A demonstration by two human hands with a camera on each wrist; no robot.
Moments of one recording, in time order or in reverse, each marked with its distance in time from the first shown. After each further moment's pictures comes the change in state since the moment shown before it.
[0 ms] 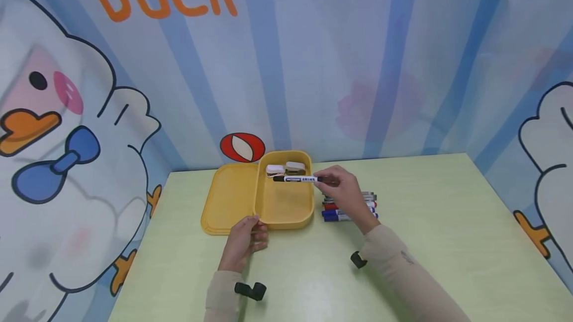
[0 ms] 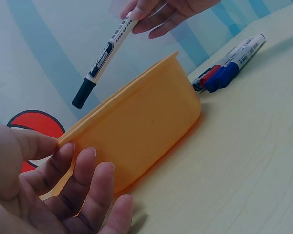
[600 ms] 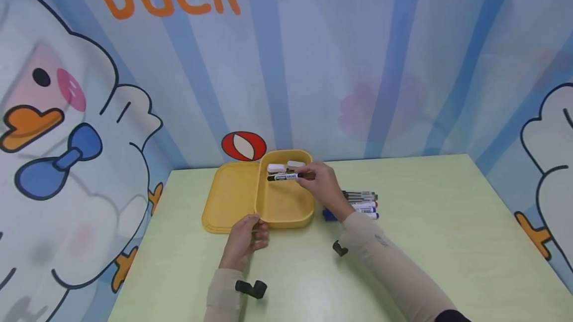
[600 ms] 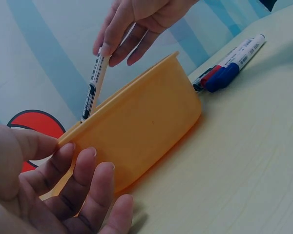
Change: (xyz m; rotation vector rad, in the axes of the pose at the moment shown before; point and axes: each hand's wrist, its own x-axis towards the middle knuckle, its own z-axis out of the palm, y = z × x) left_hand 0.003 -0.001 0.001 -0.011 0.004 -0.005; right_hand 0.031 -0.013 0.047 -0.229 -0.021 -0.010
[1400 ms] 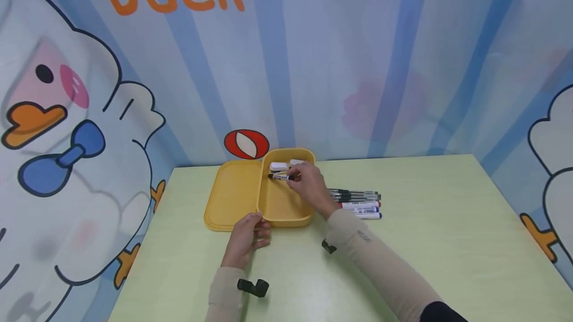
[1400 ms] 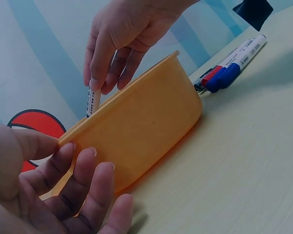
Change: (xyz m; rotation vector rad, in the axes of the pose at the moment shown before) left_hand -0.001 0.001 -0.001 -0.028 -0.004 -0.004; right_hand 0.012 -0.017 0.034 -0.166 -0.027 -0.026
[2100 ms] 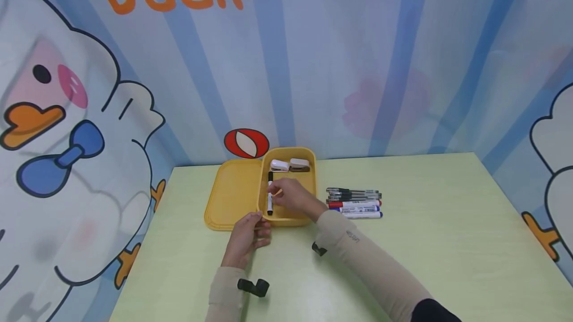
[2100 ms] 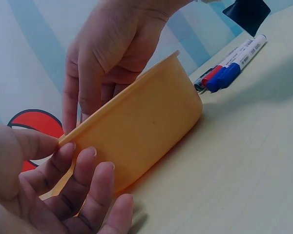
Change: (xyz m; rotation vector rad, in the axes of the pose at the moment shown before) left_hand 0.001 0.001 -0.001 0.023 0.001 -0.012; right_hand 0.000 -0.021 0.026 -0.004 -0.471 0.053
